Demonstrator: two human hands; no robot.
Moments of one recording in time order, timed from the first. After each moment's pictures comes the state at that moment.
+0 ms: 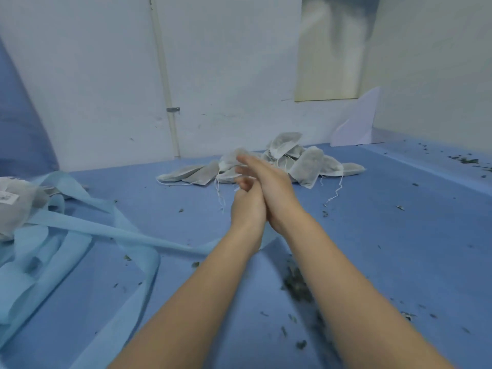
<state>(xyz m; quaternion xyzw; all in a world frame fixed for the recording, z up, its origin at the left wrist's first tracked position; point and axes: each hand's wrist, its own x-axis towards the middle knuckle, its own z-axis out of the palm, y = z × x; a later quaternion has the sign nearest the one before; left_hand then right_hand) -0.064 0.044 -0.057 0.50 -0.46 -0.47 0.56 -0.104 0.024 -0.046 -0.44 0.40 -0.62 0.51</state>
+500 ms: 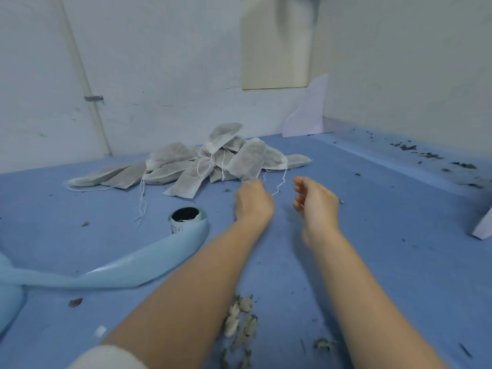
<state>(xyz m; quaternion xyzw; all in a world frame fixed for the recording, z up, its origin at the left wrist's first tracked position) -0.211 -0.054 -0.104 0.61 -0.68 -0.22 0.33 -0.286 0.007 -0.094 -0.24 0.54 -0.72 0.36</state>
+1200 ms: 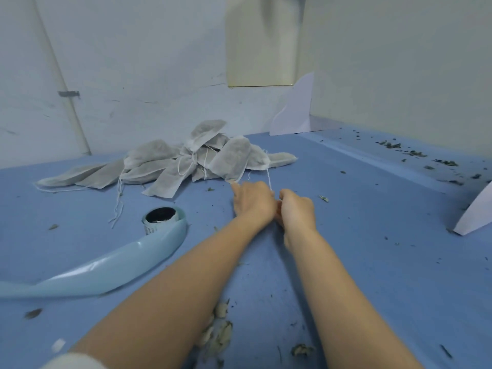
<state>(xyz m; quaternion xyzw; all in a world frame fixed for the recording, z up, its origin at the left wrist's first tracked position) -0.241 -0.052 -0.106 0.60 -0.75 -0.14 0.23 -0.294 -0.011 -0.113 -0.22 0.62 -0.64 0.39</state>
